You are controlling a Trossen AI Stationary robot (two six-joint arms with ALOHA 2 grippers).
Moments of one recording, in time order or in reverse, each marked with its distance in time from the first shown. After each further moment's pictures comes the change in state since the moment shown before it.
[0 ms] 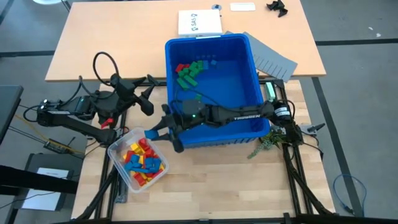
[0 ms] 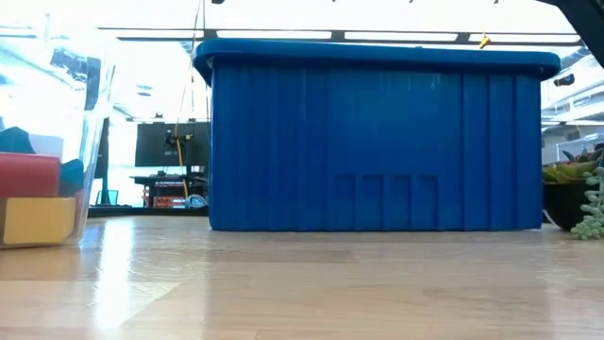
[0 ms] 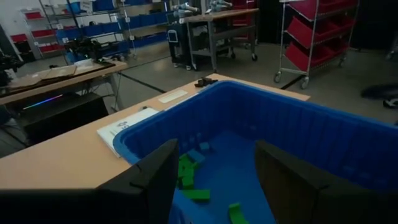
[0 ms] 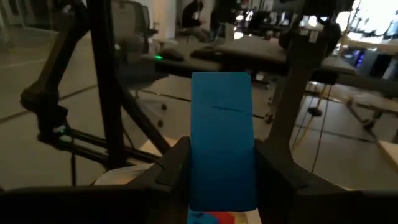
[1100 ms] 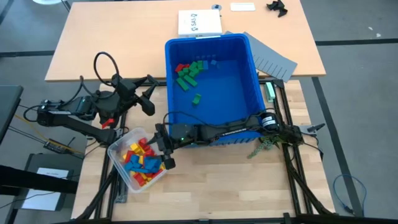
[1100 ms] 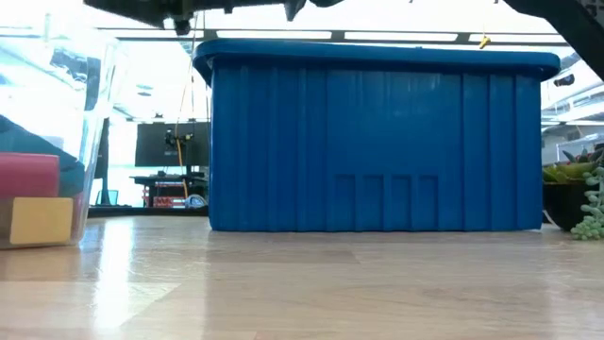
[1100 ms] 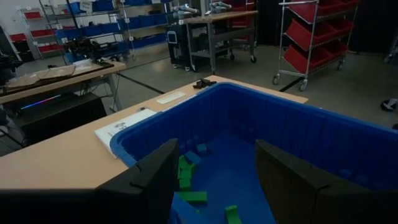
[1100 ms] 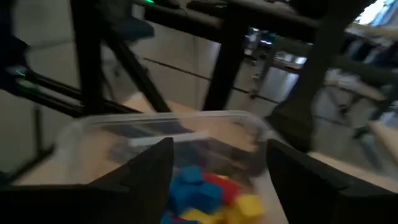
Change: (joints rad) left arm 0.000 0.010 -0.002 0.024 0.001 0.000; right arm 0.096 0.189 0.074 0.010 0.180 -0.126
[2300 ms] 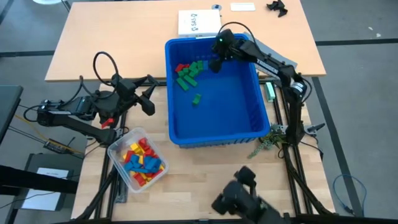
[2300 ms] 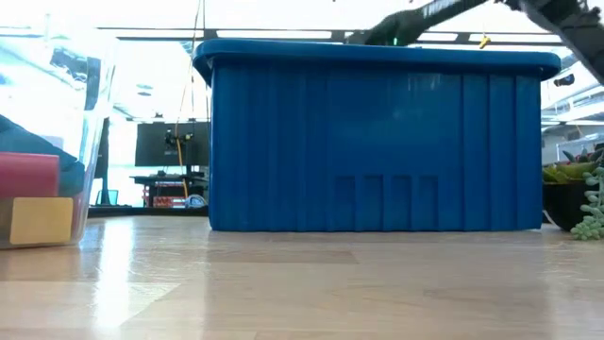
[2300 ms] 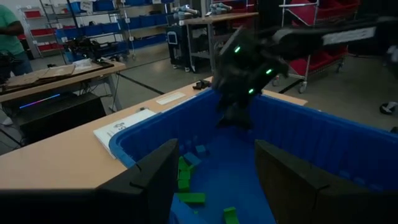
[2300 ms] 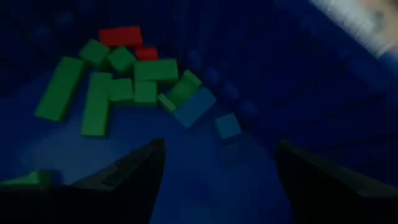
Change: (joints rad) left arm 0.000 0.000 0.000 0.010 0.000 -0.003; right arm -0.862 -0.292 -0.037 -0.894 0.285 0.096
